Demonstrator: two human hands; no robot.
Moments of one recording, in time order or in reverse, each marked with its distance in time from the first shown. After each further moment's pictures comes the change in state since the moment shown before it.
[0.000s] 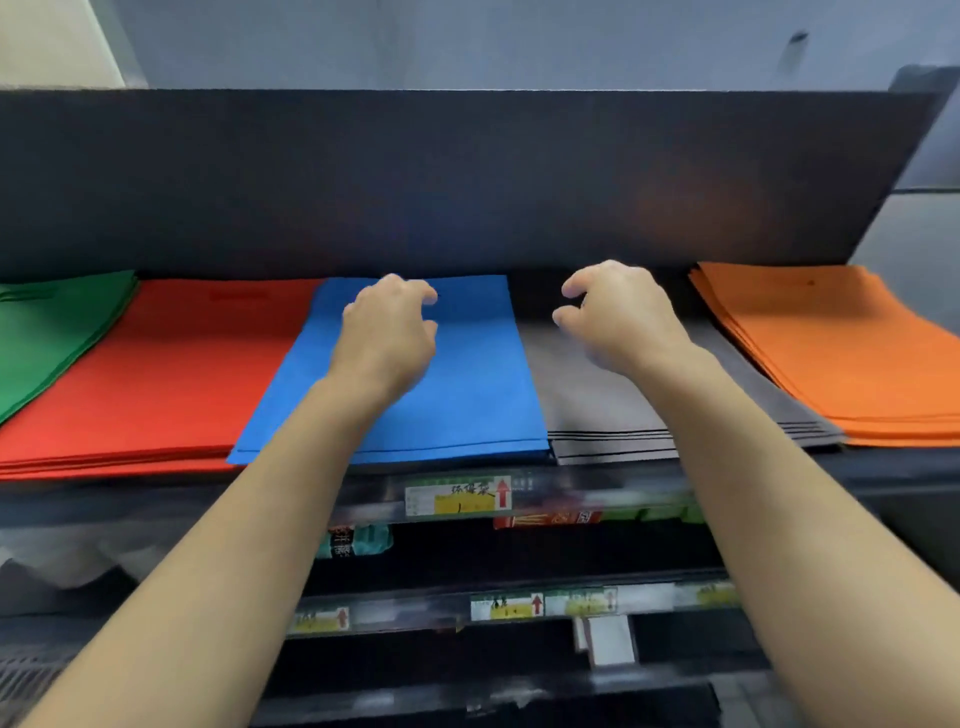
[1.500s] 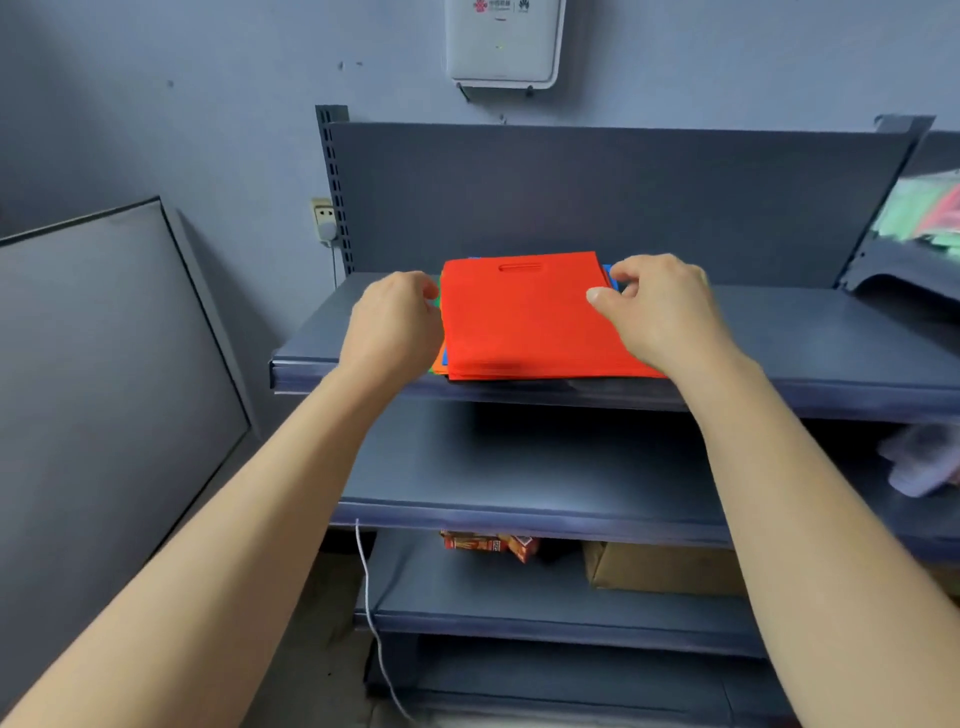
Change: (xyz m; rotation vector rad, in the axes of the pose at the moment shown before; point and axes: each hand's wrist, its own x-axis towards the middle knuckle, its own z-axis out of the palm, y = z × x) left_hand -0.120 0.908 0.333 -0.632 -0.544 1.069; right_hand -0.295 0.703 -0.408 -0.418 0.722 1.247
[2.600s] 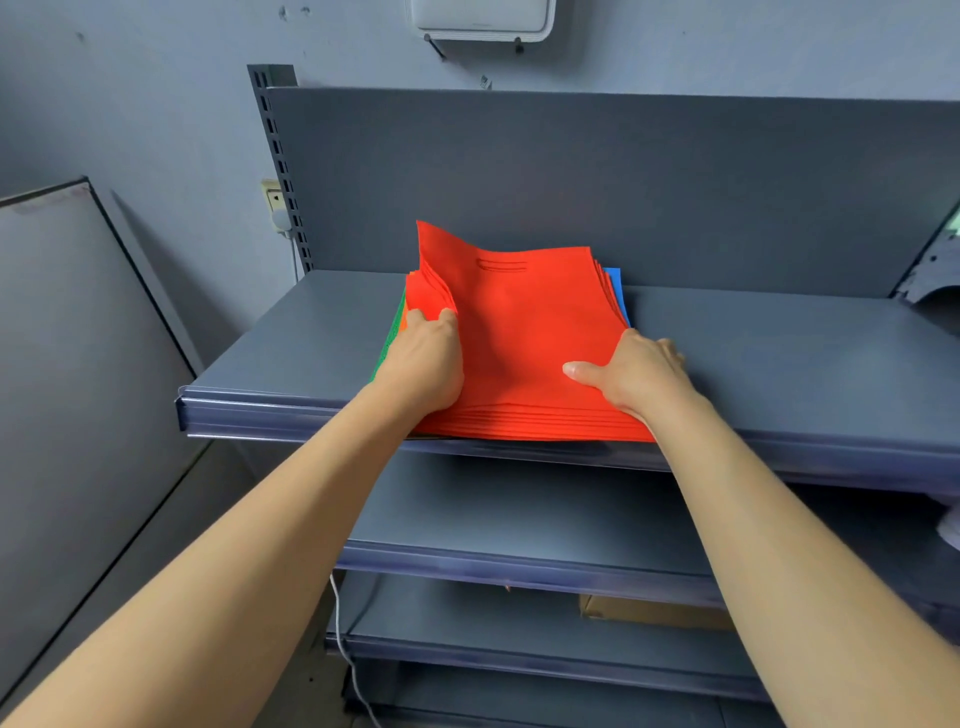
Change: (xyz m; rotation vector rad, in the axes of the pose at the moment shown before) left_hand 0.079 0.021 0.107 0.256 -0.321 0.048; right_hand 0.103 0.091 0.096 -0.180 -0.357 0.301
